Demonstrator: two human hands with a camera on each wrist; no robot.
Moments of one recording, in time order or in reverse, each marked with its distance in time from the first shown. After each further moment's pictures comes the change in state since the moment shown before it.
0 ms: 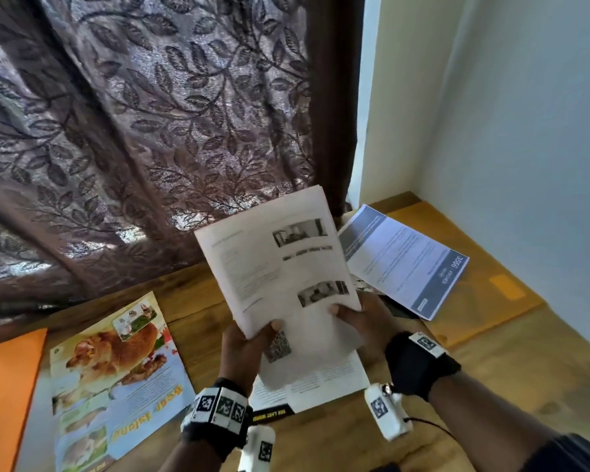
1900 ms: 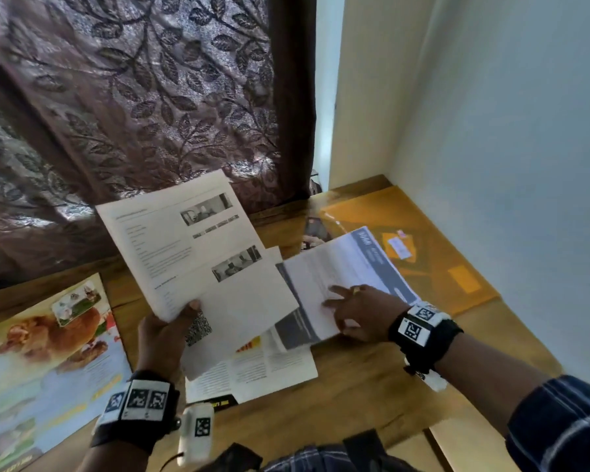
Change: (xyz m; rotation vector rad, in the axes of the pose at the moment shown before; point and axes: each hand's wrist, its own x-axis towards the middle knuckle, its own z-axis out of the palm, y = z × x) left_hand 0.016 -0.008 -0.013 0.084 0.254 0.006; right_hand 0.020 0.026 -0.112 -1.435 -0.643 -0.275
